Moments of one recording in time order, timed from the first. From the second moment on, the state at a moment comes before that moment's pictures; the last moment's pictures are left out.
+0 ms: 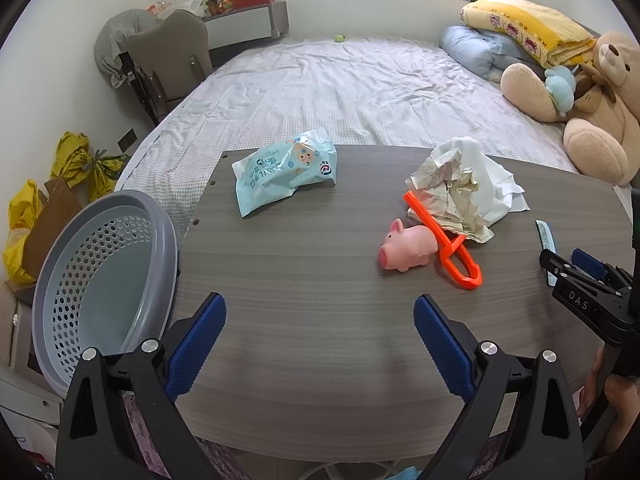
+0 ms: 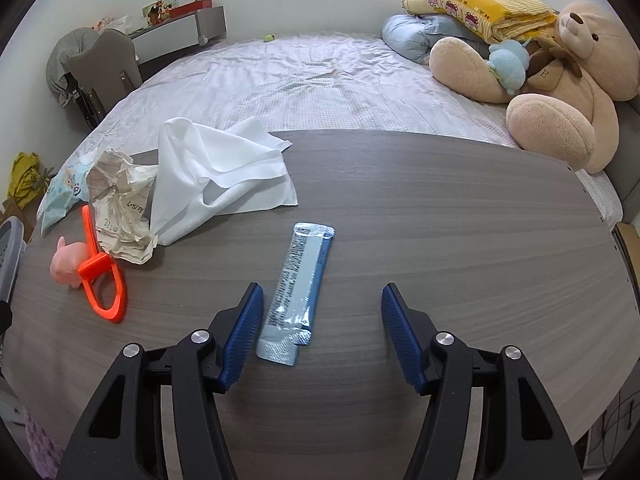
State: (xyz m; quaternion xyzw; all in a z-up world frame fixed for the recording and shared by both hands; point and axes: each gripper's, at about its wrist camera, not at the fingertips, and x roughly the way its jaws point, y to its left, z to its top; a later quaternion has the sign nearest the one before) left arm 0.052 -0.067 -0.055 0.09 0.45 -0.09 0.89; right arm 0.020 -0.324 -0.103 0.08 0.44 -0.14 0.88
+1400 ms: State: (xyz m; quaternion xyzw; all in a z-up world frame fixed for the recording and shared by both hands) left arm 0.100 -0.118 -0.098 0.10 0.46 -0.16 0.87; right arm -0.032 -0.336 -0.073 0.16 0.39 -0.07 0.90
